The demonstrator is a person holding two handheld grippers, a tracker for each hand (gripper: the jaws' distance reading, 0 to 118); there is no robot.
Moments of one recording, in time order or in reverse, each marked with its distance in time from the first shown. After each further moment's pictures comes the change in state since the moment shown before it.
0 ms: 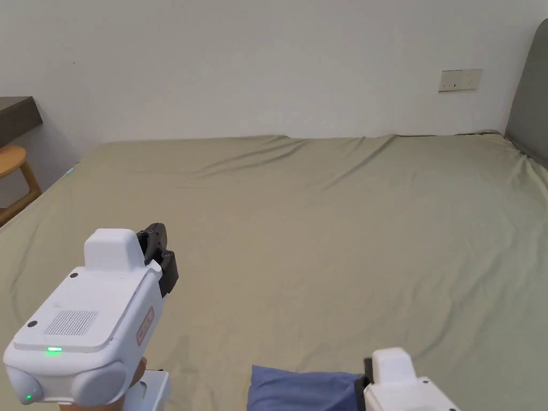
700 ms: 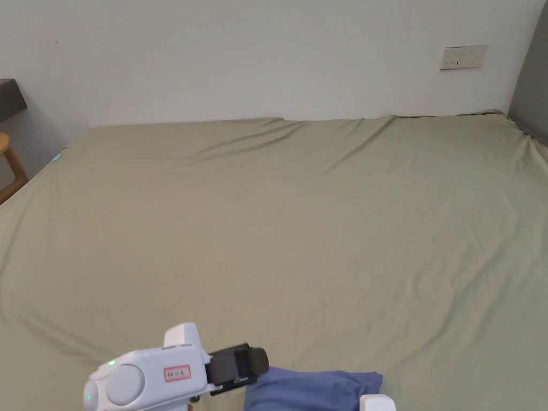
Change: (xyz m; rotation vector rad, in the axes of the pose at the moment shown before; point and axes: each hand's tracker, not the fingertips) left arm 0.020 -0.165 -0.085 -0.935 -0.410 0.603; right arm -0.004 -0.046 -0.046 -0.254 0.058 -0.167
